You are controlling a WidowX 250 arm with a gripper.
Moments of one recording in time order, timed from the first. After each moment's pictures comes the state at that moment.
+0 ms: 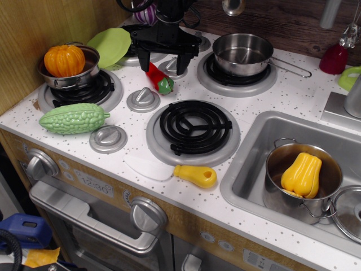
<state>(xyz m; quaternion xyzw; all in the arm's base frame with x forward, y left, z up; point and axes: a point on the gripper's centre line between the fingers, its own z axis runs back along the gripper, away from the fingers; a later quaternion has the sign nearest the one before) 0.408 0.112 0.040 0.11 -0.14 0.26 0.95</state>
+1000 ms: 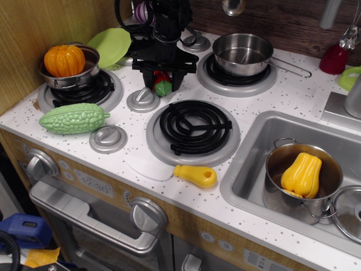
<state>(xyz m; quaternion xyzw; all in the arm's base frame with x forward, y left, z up) 0.407 0.114 0.007 0.09 -0.12 0.27 0.95</state>
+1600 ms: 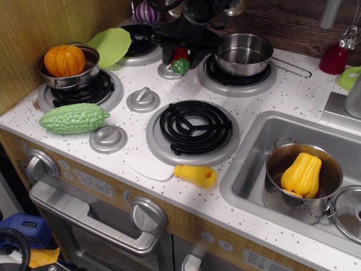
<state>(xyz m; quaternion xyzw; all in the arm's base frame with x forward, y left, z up) 0.423 0.079 0.054 0.18 -0.19 0.25 0.93</state>
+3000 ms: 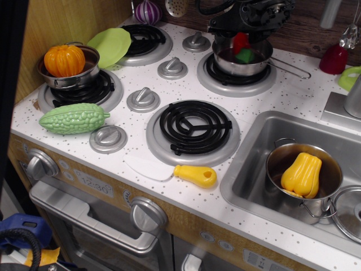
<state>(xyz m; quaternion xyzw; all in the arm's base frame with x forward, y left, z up) 0.481 0.018 0.077 0.13 -0.39 0.25 0.87</state>
